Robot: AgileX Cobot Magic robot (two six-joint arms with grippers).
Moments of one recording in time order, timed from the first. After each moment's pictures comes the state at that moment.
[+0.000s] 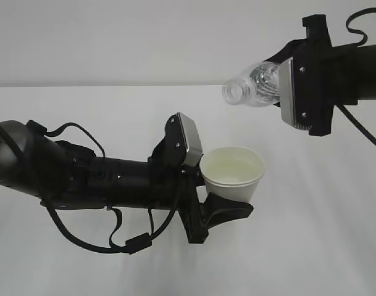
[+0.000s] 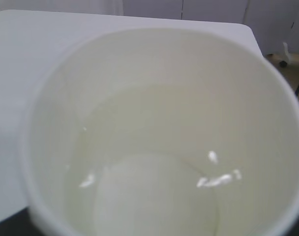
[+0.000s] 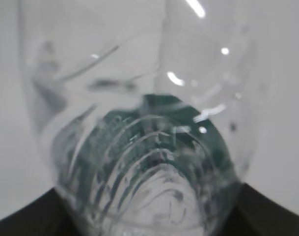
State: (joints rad) left arm -0.63 2.07 -0.95 1.00 -0.93 -0.47; right arm 0.20 1.54 -0.93 -1.47 -0.32 -0.17
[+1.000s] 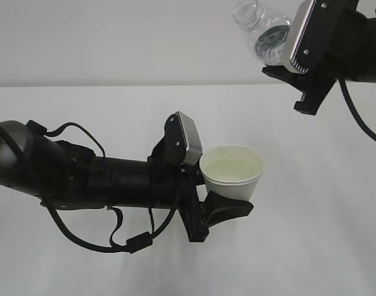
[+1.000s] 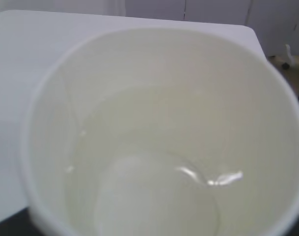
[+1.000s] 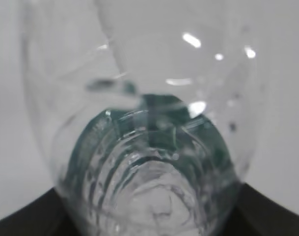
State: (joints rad) left arm -0.63 2.07 -0.95 0.99 -0.93 -0.47; right arm 0.20 1.50 -0.93 -1.19 -0.30 0.05
